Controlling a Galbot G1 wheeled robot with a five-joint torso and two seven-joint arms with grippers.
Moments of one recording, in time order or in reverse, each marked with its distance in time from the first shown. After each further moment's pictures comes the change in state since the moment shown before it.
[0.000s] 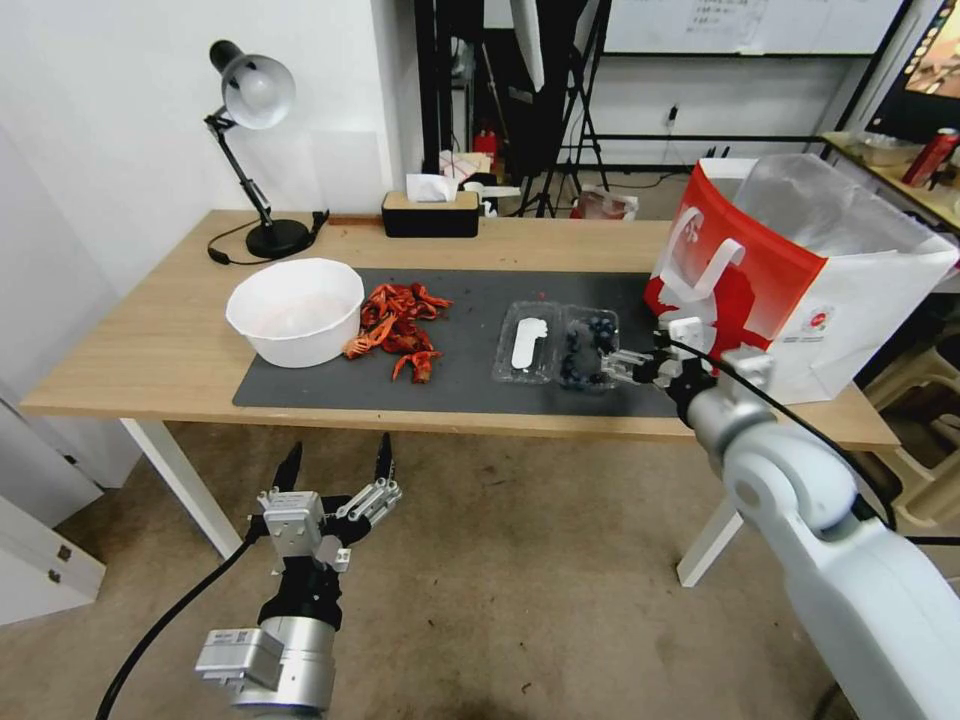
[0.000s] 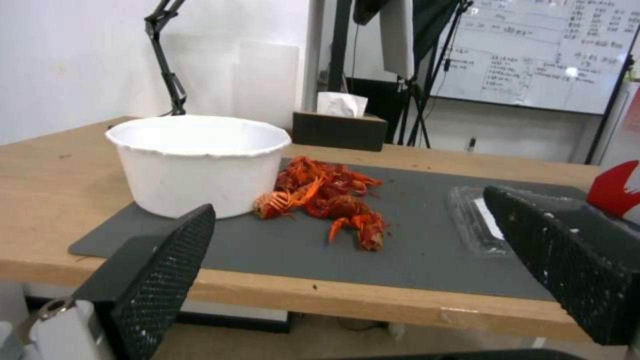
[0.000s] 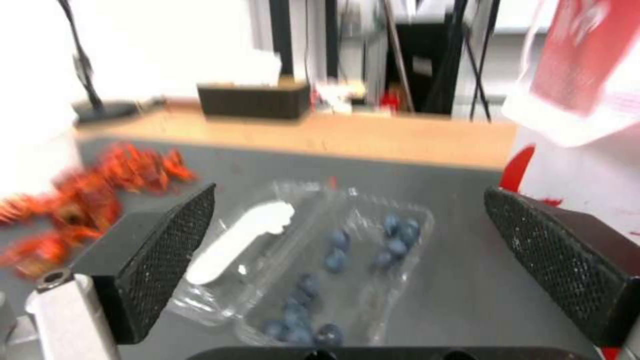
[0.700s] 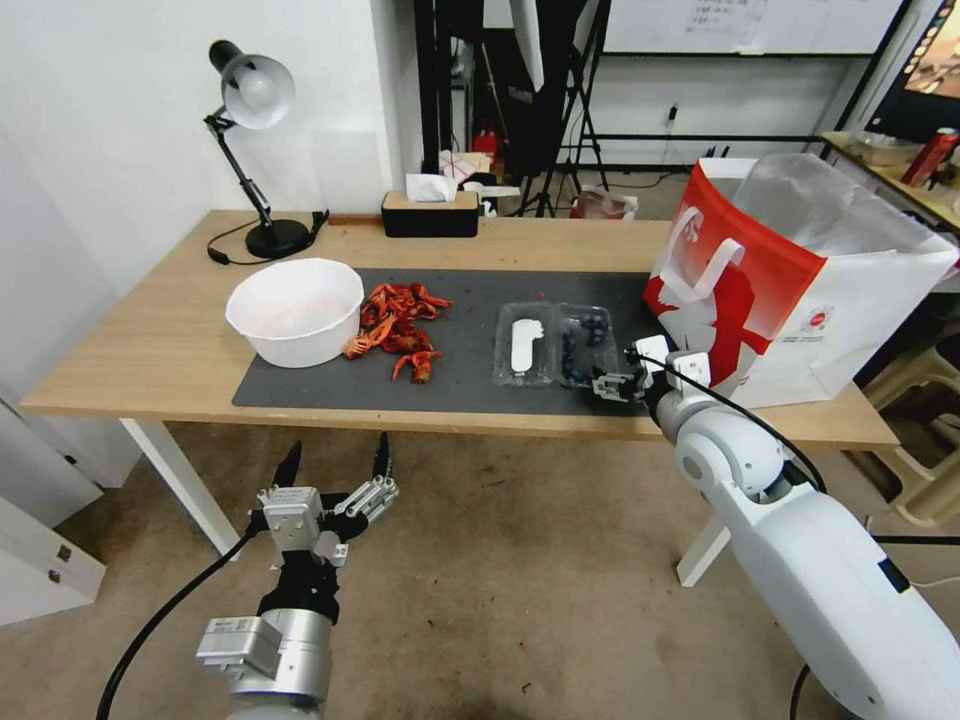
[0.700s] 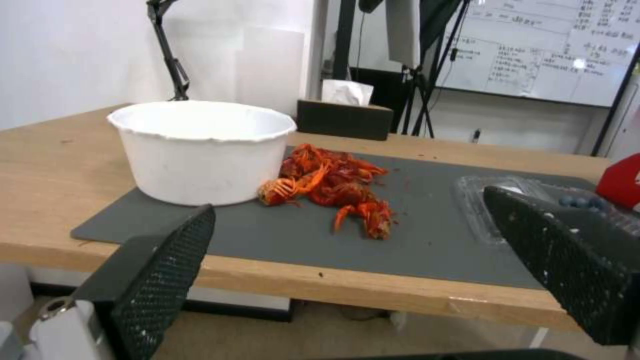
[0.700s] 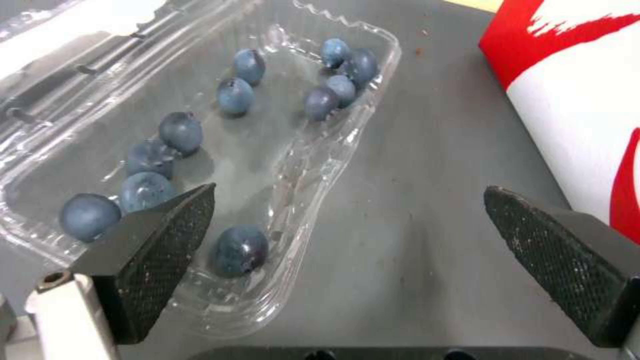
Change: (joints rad) left arm -0.013 -0.005 -0.009 0.012 -0.015 0.025 -0.004; right arm 0.305 0.010 -0.222 -0.251 -0.043 -0.408 0.182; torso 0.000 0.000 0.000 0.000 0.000
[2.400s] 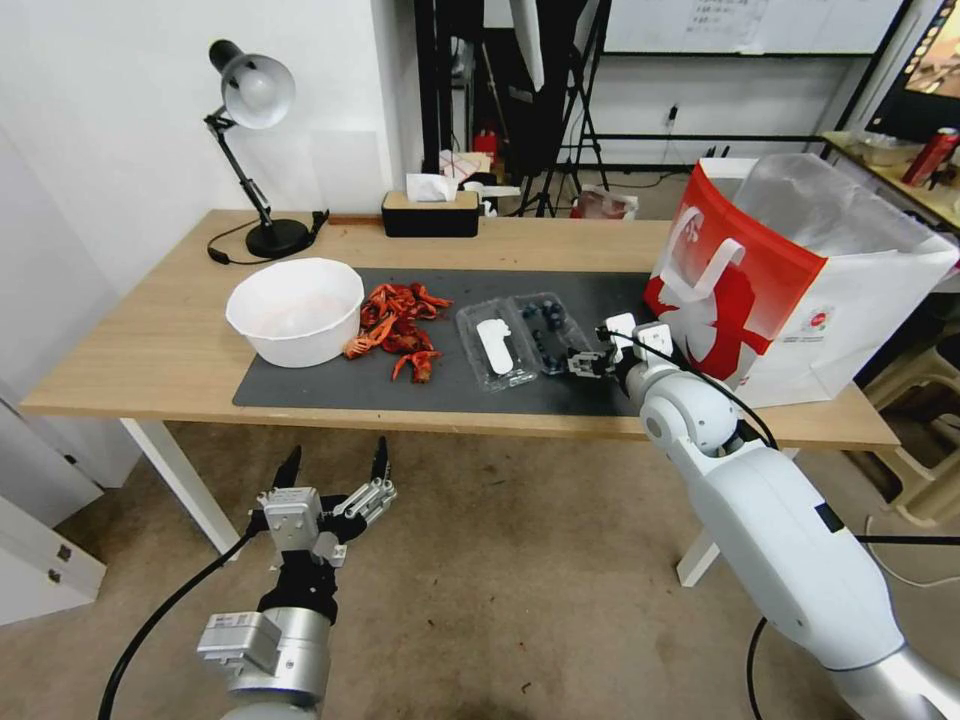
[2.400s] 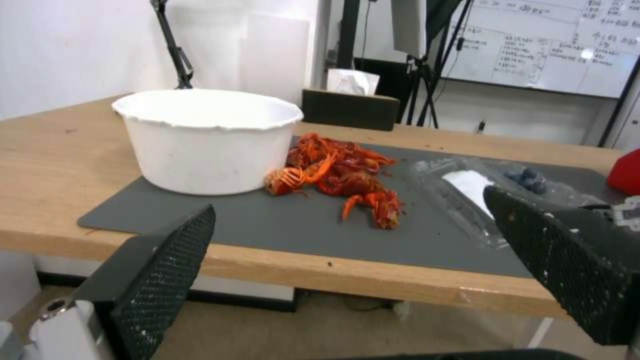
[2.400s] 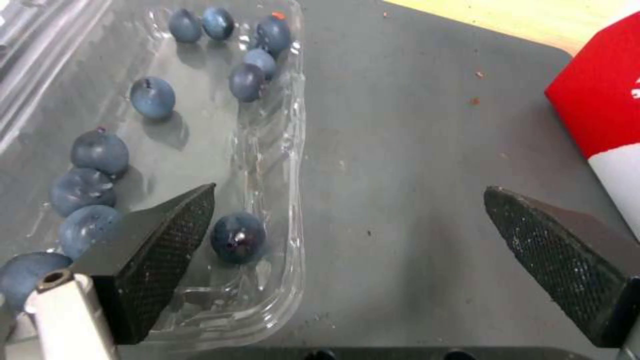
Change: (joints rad) left arm -0.011 0.002 -0.021 0.005 -0.018 0.031 0.001; right arm 0.184 0.082 -0.090 -0.192 -0.068 0.001 -0.067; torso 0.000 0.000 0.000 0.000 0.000
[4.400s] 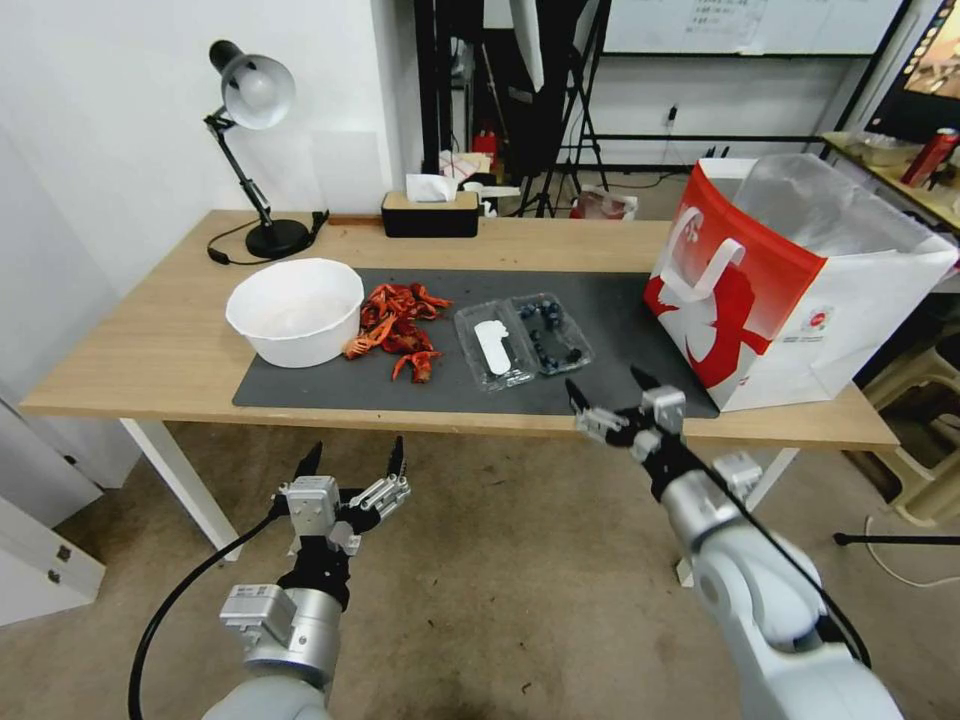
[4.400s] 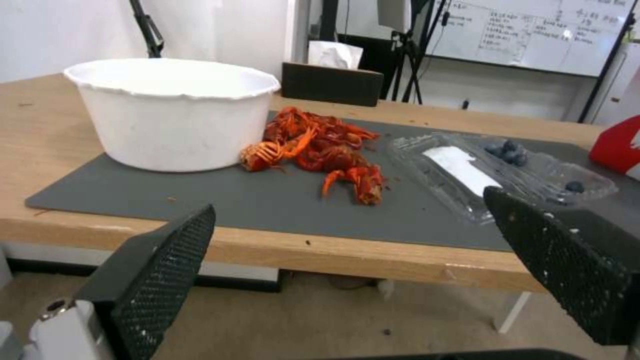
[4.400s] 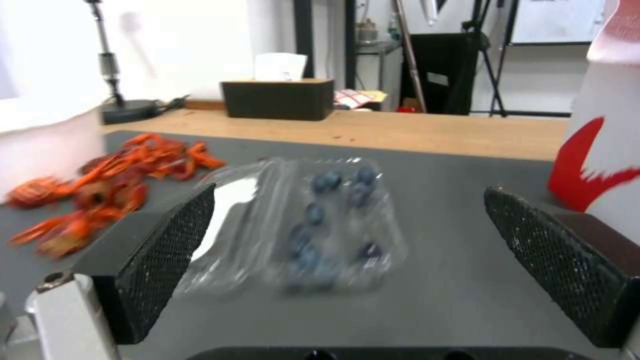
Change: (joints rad) left arm -0.062 0.033 0.006 0.034 -0.039 0.081 0.004; right arm -0.478 0.141 0.307 0.335 -0.143 0.442 -0.283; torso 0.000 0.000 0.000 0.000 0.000
